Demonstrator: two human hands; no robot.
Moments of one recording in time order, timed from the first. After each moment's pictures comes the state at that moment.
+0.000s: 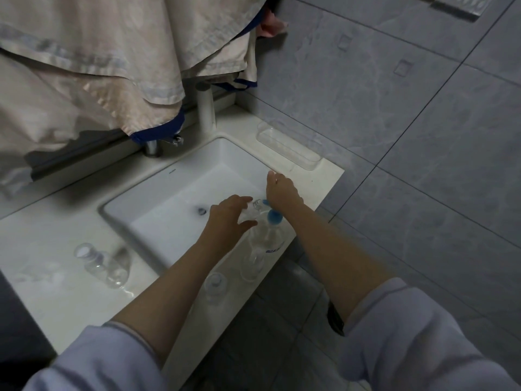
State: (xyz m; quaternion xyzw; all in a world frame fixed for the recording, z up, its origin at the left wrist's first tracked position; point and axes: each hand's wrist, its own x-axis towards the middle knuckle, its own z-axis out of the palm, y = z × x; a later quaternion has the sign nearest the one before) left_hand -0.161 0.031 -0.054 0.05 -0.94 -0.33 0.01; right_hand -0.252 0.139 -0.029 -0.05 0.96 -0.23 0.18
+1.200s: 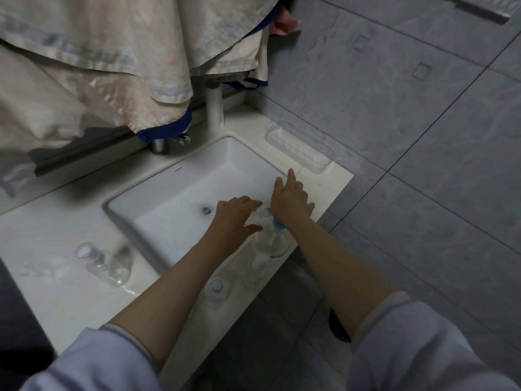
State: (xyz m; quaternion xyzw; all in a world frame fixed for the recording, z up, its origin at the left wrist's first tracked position) left_hand -0.169 0.028 -0.049 0.01 -0.97 -0.23 -0.01; right_hand -0.252 0.139 -0.050 0.01 0.96 -0.24 0.10
